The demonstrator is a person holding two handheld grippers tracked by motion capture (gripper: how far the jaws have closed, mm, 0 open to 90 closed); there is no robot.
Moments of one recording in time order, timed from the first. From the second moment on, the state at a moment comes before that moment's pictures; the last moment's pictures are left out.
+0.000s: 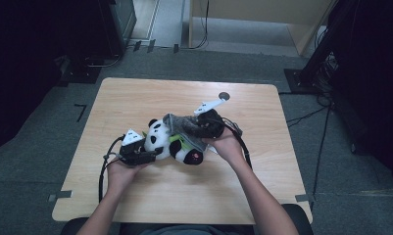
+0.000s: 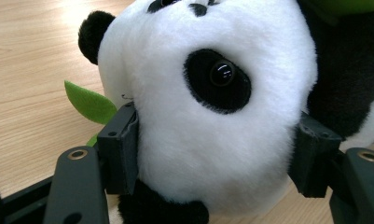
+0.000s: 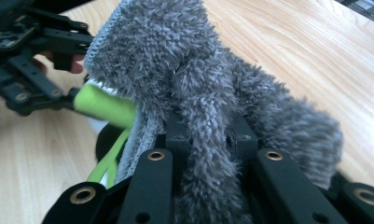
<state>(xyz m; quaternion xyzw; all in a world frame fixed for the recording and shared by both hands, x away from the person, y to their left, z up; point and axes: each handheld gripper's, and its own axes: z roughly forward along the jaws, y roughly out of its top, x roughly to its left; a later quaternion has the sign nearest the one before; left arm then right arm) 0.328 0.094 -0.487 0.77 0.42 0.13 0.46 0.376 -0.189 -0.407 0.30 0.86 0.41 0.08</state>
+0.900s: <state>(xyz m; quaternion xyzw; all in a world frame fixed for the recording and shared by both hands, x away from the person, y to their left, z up) 0.331 0.094 -0.488 0.77 0.42 0.12 0.47 0.348 -0.253 -0.469 0.37 0.84 0.39 0.08</state>
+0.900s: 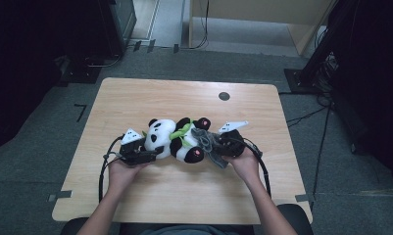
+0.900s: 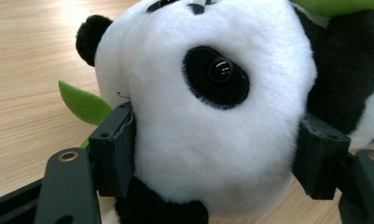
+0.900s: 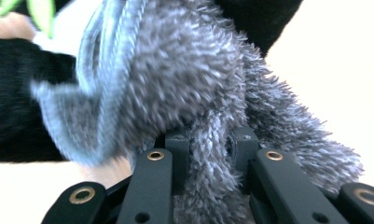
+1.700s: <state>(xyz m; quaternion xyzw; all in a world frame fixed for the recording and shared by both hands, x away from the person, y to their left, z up) 0.337 0.109 -0.501 0.78 0.38 0.10 0.49 0.381 -0.259 -0.477 0.41 0.83 0.36 0.10</state>
